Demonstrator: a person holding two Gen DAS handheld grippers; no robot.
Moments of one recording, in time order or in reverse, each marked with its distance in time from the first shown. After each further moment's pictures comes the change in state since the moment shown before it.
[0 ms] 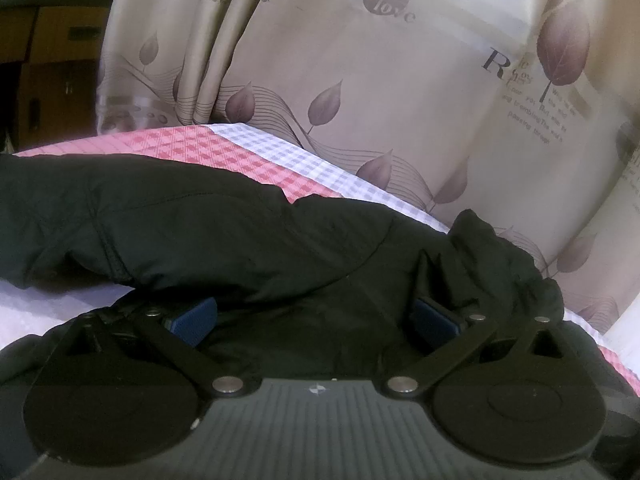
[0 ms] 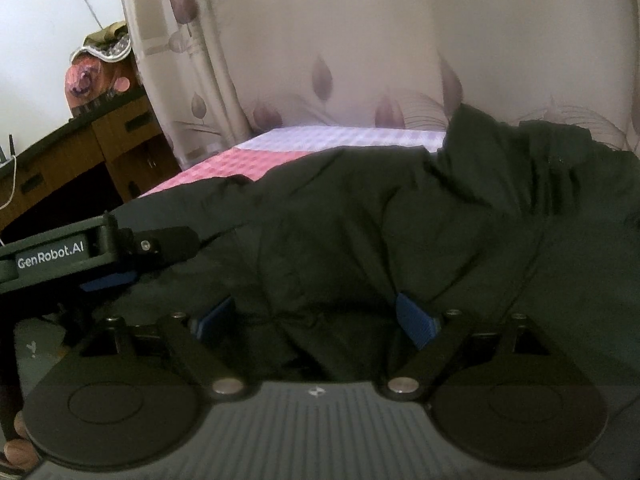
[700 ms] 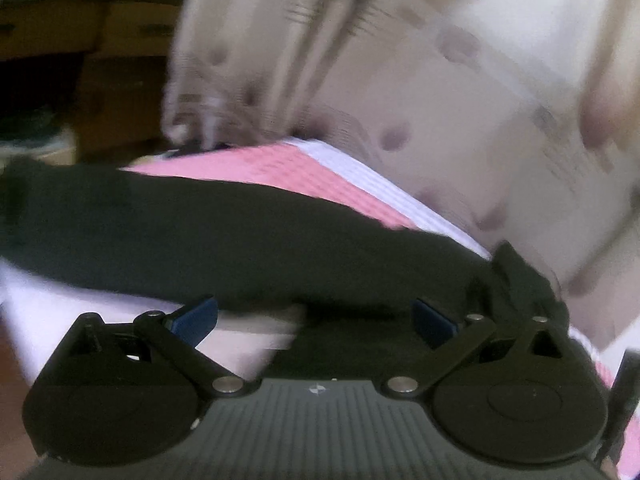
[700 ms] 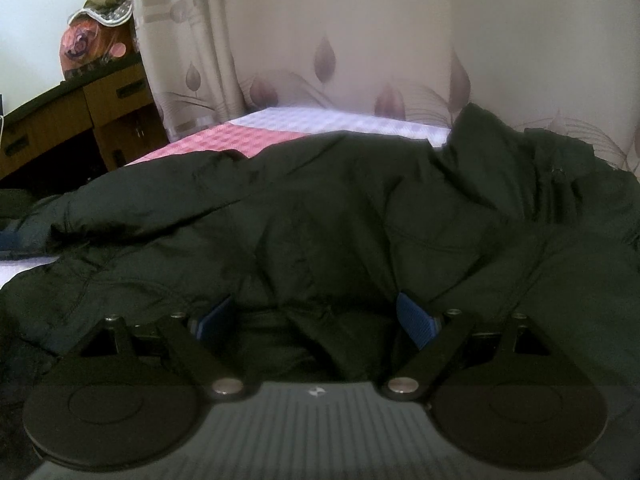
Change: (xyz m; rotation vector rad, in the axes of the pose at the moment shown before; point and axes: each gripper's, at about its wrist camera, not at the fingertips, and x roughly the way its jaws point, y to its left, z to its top) left arm -0.106 0.117 0.043 -0.117 0.038 0.081; right arm 0.010 0.008 0.000 -0.074 0.044 -0.056
